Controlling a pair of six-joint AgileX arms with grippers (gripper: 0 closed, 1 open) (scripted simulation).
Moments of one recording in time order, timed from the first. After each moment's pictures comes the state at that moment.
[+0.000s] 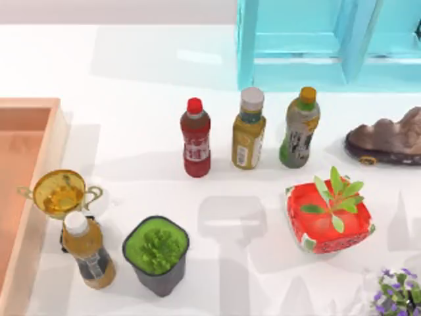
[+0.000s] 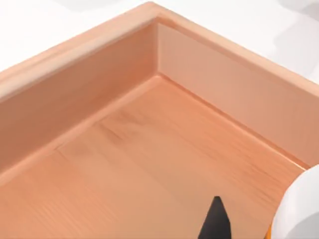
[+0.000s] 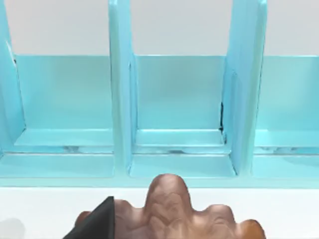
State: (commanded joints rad) left arm 0.82 1.85 1.05 -0.96 1.16 1.76; right arm 0.00 0.00 0.00 0.00 0.00 0.00
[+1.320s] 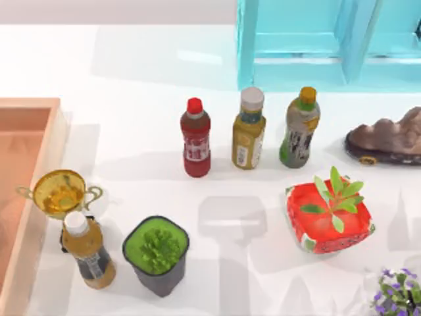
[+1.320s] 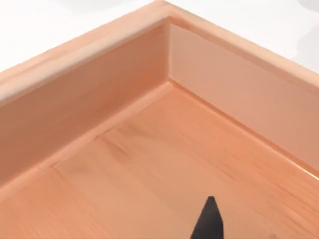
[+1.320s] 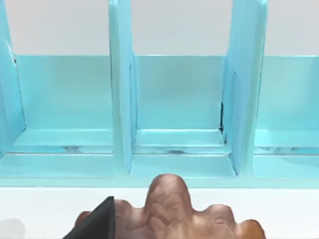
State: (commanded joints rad) left arm 0.73 1.85 0.93 -0.59 1.18 1.49; right arm 0.00 0.00 0.00 0.00 0.00 0.00
